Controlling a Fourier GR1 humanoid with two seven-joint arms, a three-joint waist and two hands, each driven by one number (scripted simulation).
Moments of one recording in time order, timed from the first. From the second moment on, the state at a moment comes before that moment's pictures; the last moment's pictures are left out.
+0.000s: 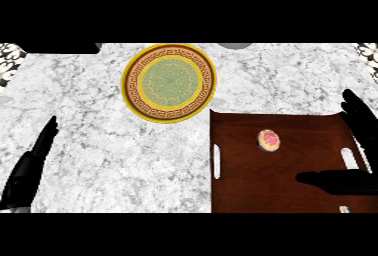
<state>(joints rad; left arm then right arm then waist) 0.08 0.45 -0.06 -1.47 -0.01 0.17 -0.15 -0.02 -0.67 0.17 -1.98 -0.16 -0.30 0.56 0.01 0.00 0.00</state>
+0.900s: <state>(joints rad) 0.06 0.40 -0.01 -1.46 -0.07 0.12 -0.12 -0.21 -0.61 0.23 -1.62 -0.08 0.11 0.57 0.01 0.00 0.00</state>
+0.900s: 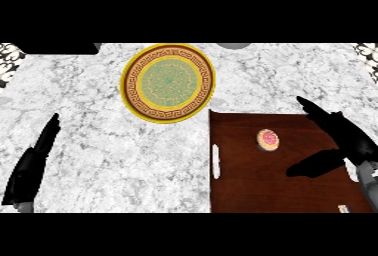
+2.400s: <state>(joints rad) 0.11 0.29 0.12 -1.50 -0.19 0.00 -0.14 -0.29 -0.27 0.11 -1.30 0.24 0.26 0.36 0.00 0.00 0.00</state>
